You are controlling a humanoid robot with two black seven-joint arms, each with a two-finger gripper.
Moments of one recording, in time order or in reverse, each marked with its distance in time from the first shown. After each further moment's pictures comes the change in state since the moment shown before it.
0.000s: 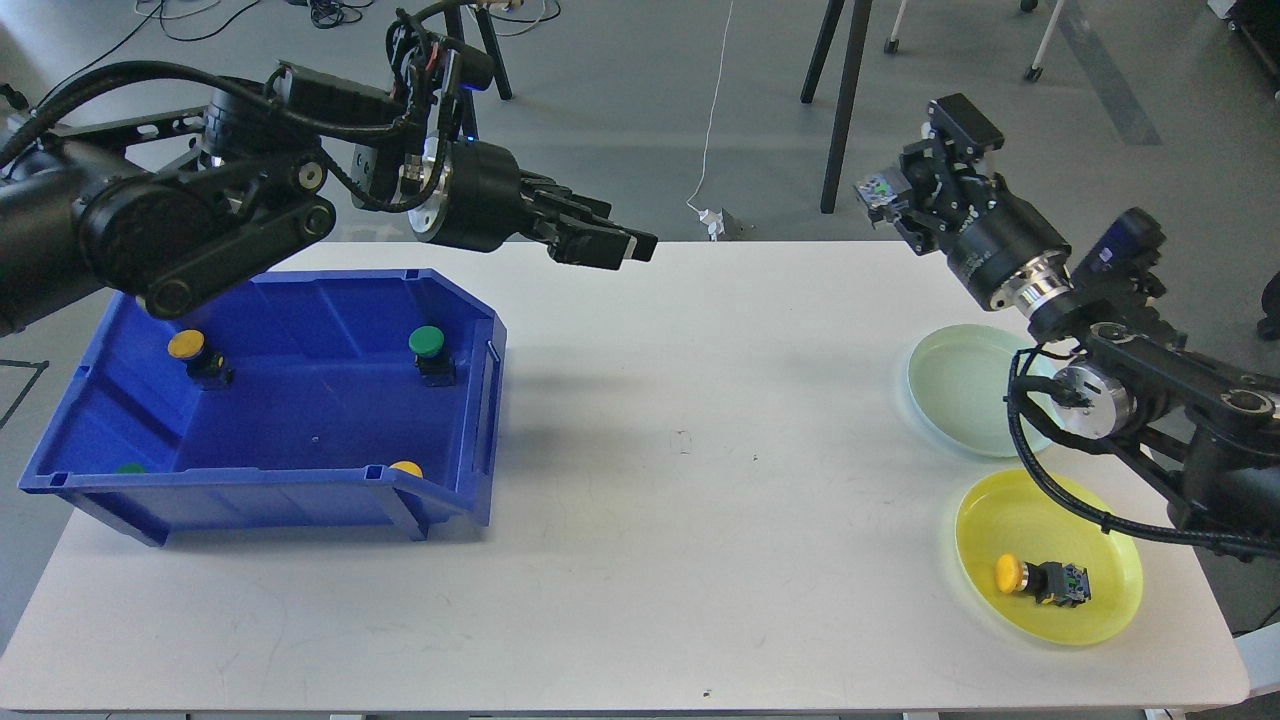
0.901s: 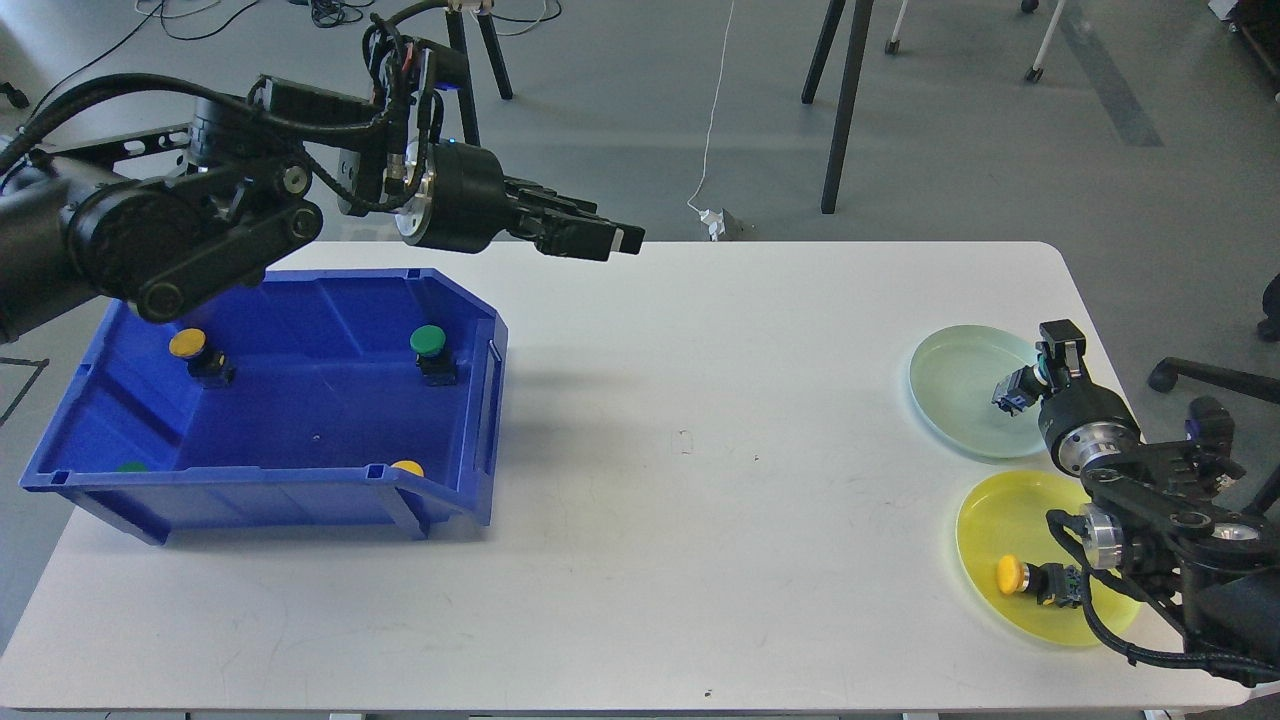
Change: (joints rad) left arm 0.030 0.014 -0.007 0.025 -0.074 0.000 0.000; right arm -0.117 0.148 -0.171 -0.367 -0.017 -0.297 -0.118
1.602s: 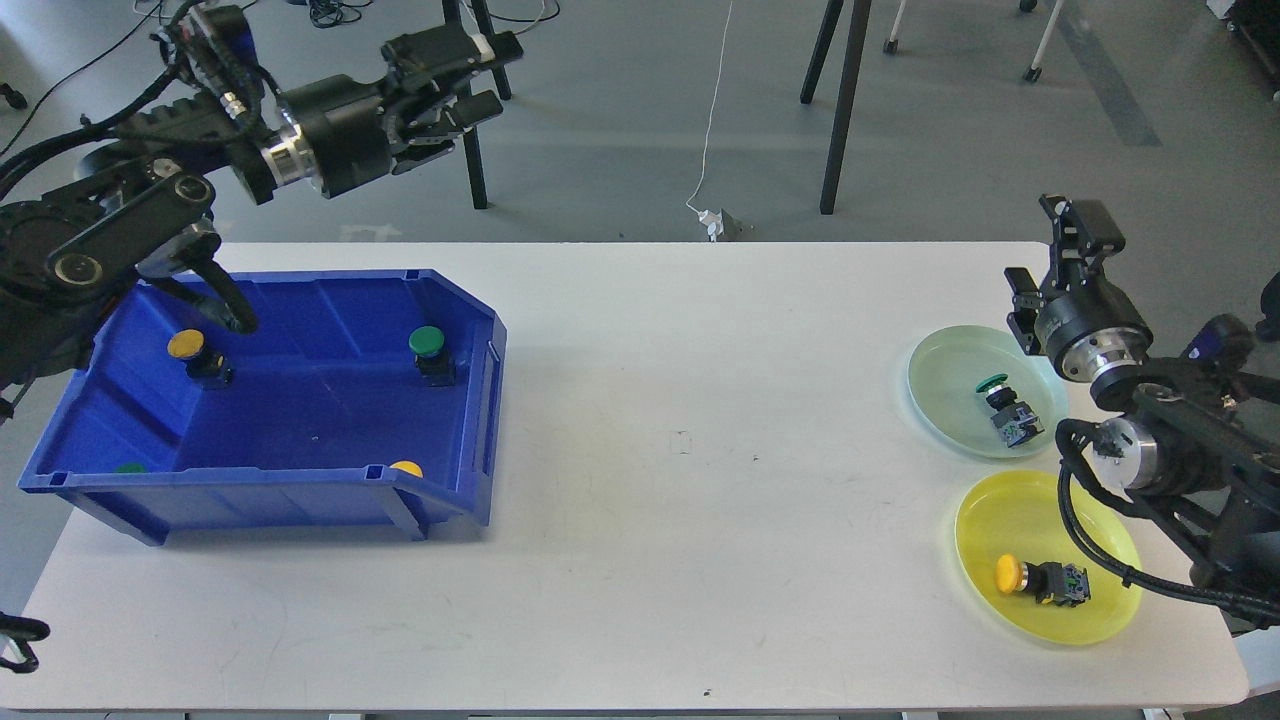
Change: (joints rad) left arm 0.281 0.026 -0.296 0.292 -0.909 0.001 0.000; right arm -0.005 -0.120 0.415 0.400 0.019 0.288 -0.004
